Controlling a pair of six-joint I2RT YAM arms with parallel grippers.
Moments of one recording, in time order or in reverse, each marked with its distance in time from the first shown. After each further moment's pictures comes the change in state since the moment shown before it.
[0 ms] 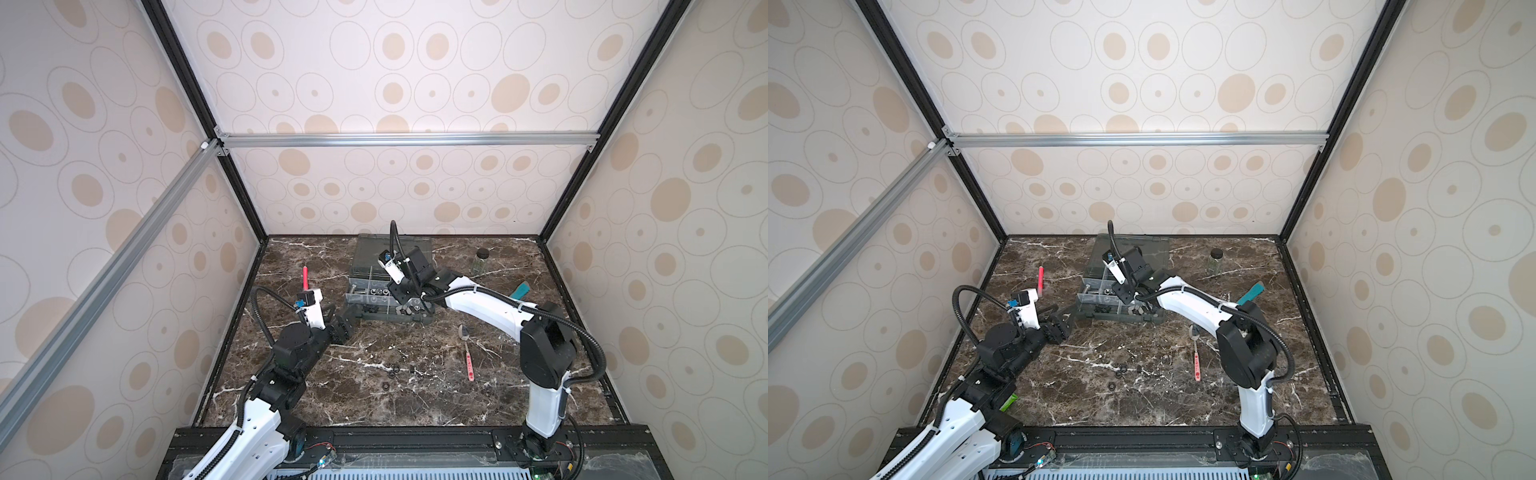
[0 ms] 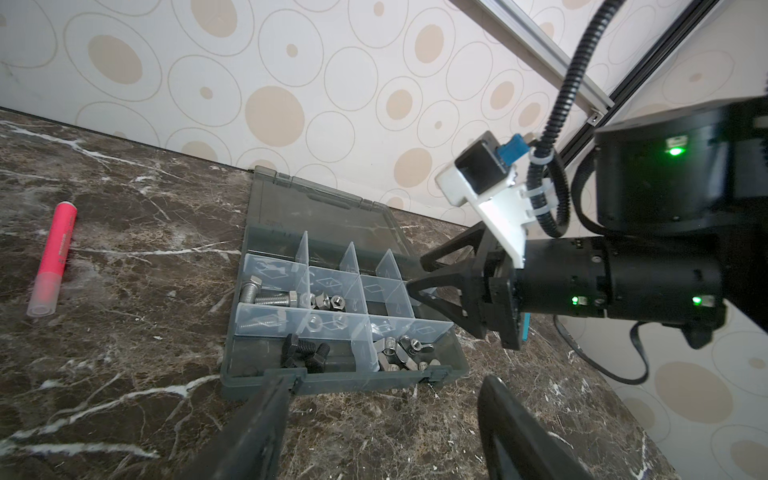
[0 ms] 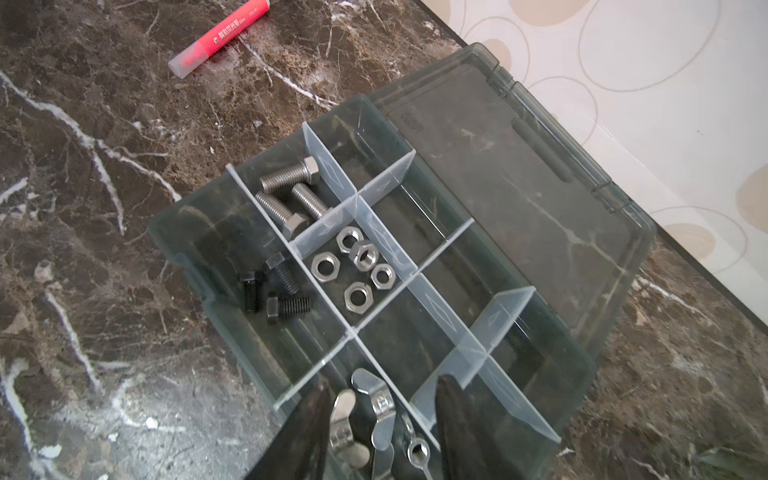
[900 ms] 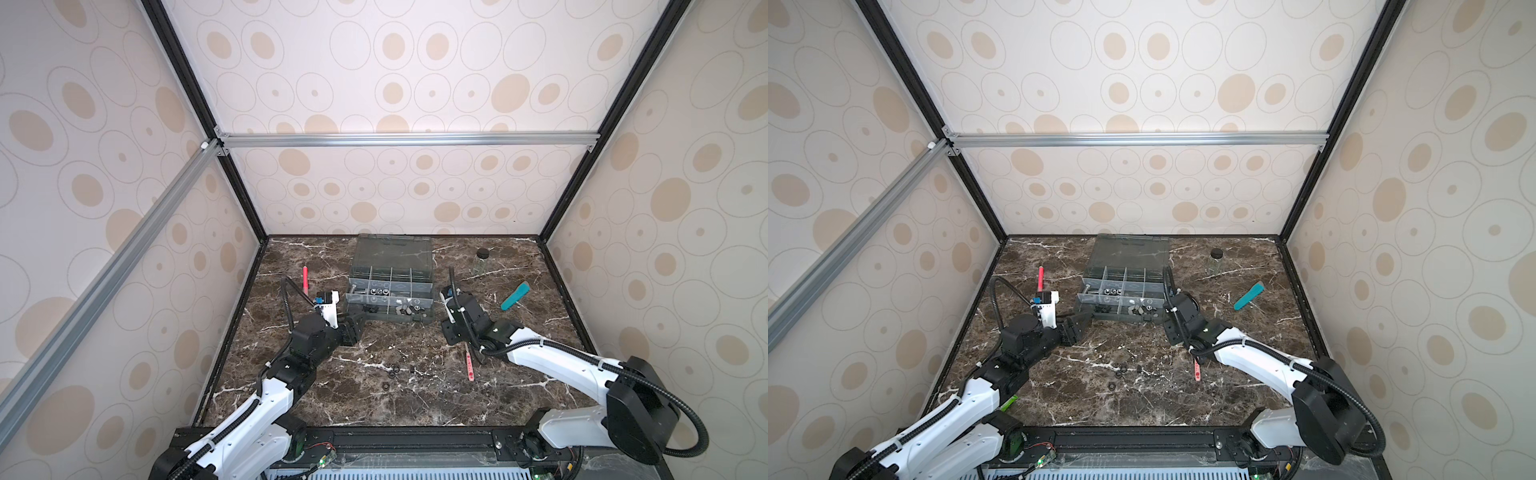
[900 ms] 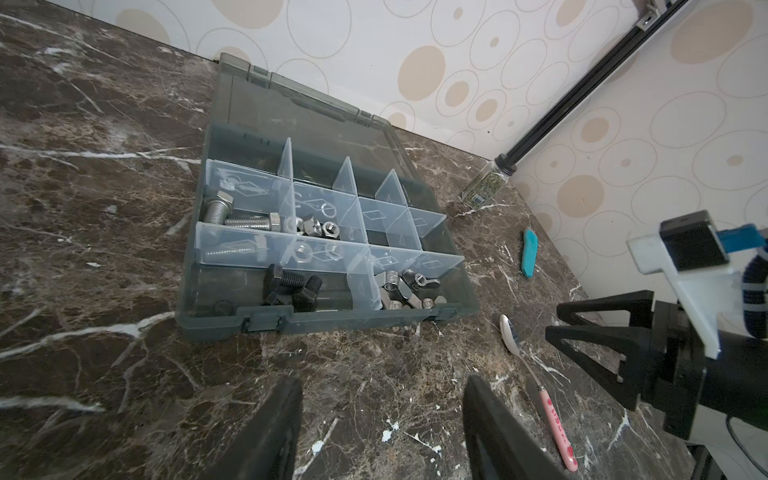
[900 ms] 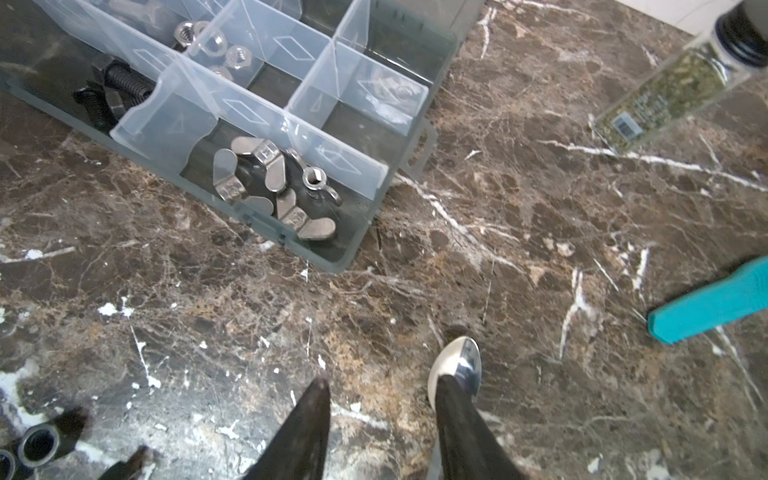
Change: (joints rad) left arm -0.002 0.241 -0.005 0.064 0.133 -0.031; right arm -0.046 -0.582 -0.750 0.073 0.200 0.351
